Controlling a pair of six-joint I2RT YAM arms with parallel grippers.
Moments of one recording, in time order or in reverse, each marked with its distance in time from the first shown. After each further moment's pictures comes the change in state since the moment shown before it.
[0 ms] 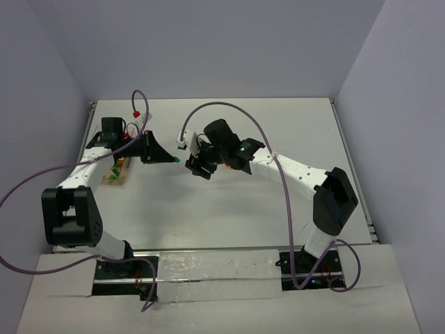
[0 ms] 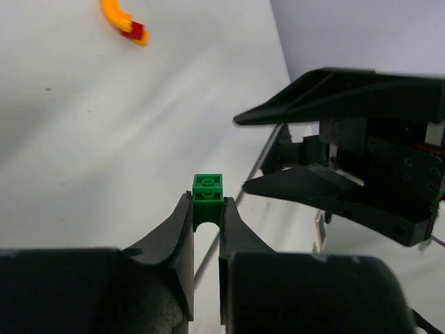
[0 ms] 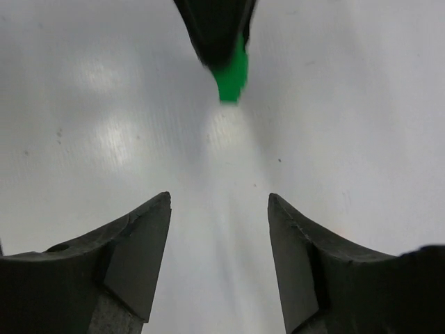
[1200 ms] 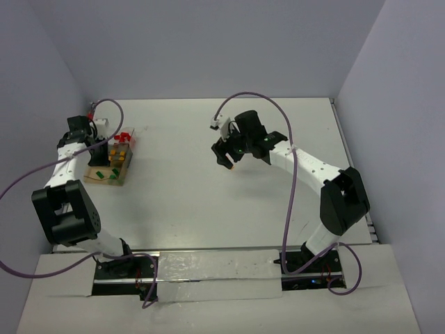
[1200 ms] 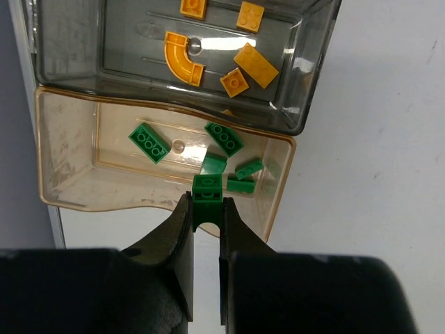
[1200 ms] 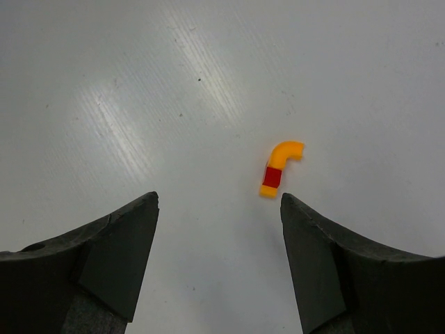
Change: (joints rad) left arm 0.280 0.049 0.106 -0.181 -1.070 0.423; right arm -0.253 -0.061 -0.134 0.018 -0.009 0.113
